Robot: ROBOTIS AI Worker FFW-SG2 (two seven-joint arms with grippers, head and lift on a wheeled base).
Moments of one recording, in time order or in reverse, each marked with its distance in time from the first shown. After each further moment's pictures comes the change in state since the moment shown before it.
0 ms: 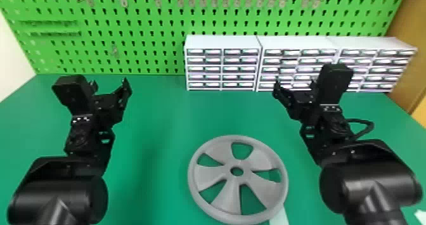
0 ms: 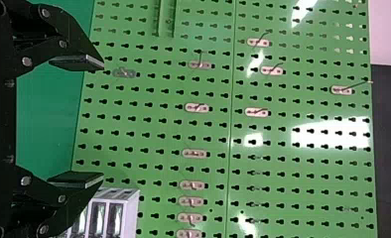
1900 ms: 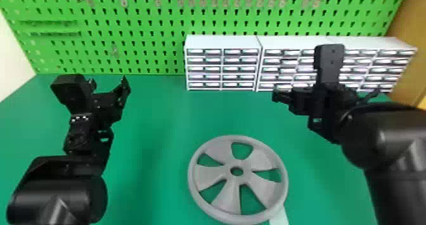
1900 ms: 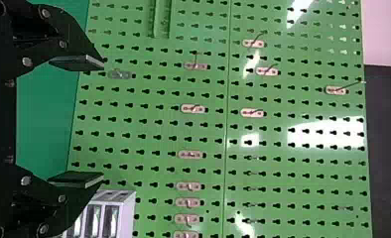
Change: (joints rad) left arm -0.004 0.000 0.003 0.000 -0.011 -0.010 -0.002; right arm -0.159 -0.008 -0.046 -0.164 -0.111 0.773 -0.002
